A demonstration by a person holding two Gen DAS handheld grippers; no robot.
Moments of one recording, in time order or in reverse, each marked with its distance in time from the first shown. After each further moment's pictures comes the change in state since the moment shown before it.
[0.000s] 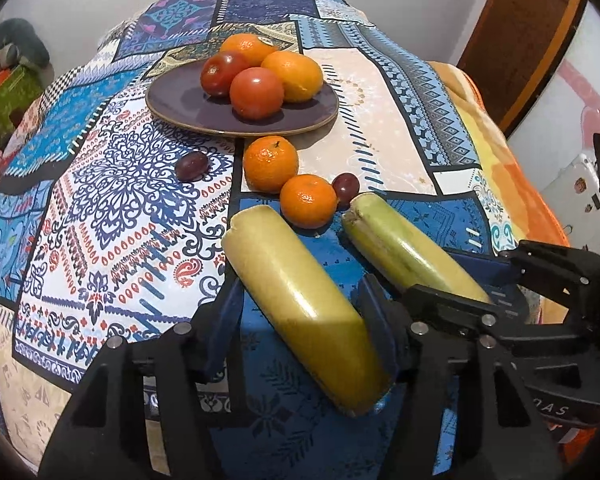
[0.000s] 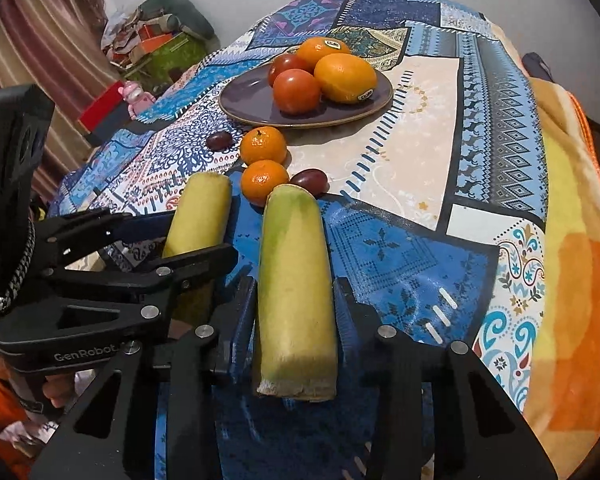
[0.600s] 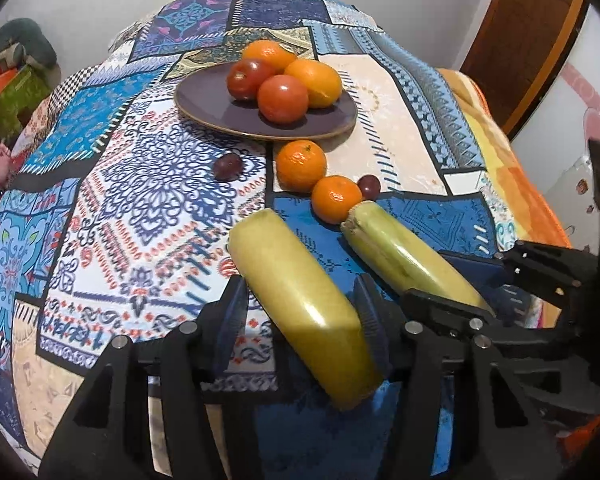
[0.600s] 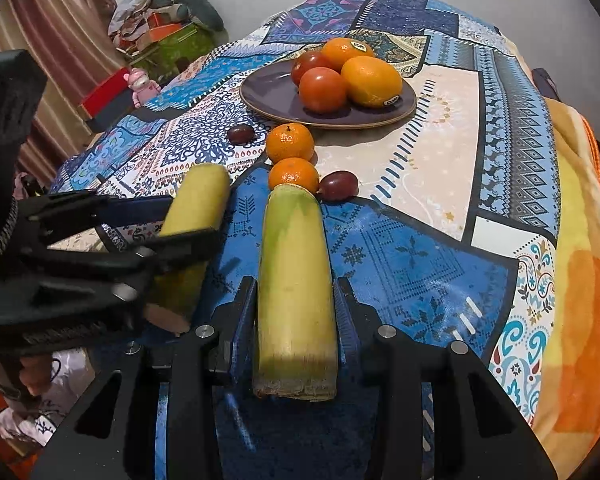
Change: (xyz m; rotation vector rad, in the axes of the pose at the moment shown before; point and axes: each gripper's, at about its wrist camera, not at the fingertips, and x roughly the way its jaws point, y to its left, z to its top) left arm -0.012 0.016 -0.003 -0.007 -0.004 0.023; right arm 0.010 0.019 0.007 -0.054 0.011 -0.021
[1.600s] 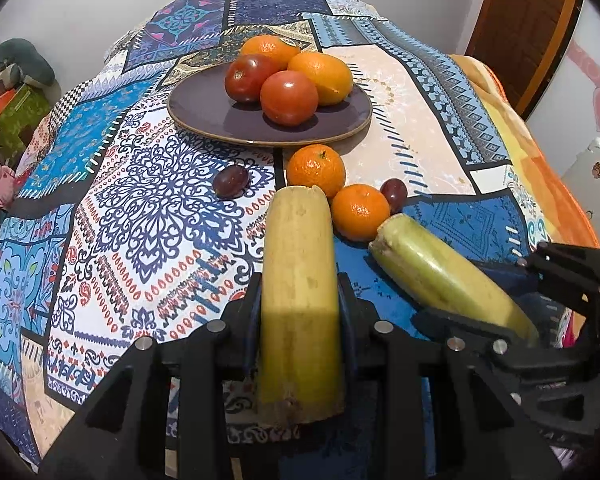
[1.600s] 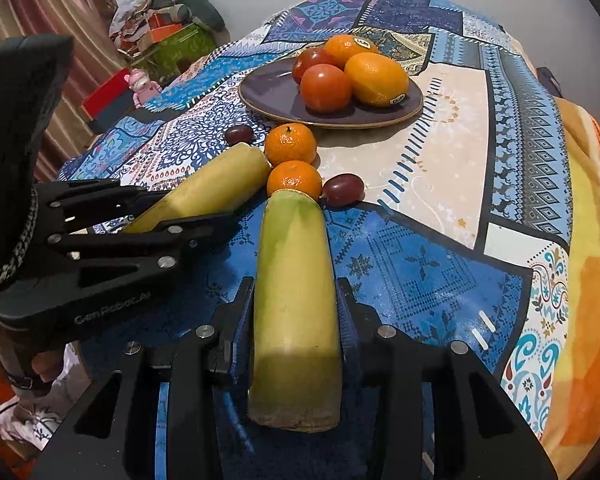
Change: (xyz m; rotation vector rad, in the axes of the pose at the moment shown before) left arm 0.021 0.006 0.014 0.059 0.011 0.053; right arm 0.007 0.000 0.003 0.002 -0.007 0.013
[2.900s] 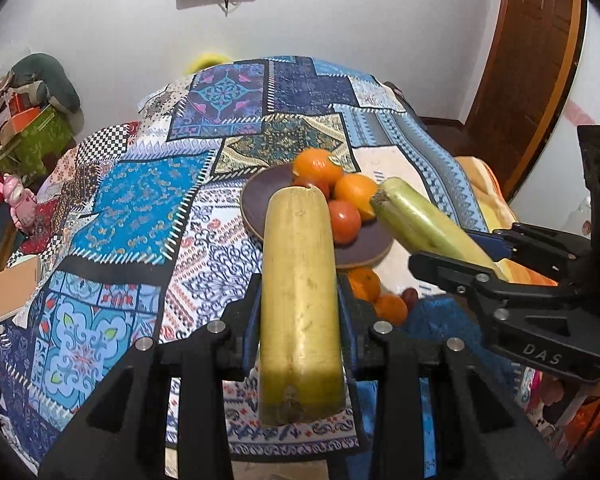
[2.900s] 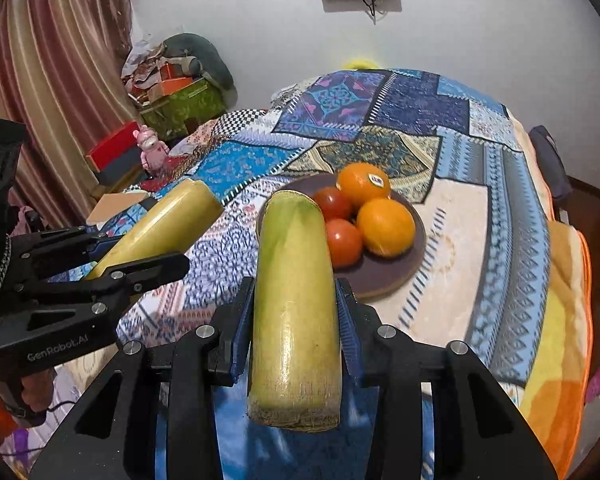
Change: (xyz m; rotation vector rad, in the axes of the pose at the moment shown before) left arm -0.085 0.057 0.044 -0.061 -0.215 0.000; right arm -0.032 0.017 0.088 -0.049 -0.209 -0.019
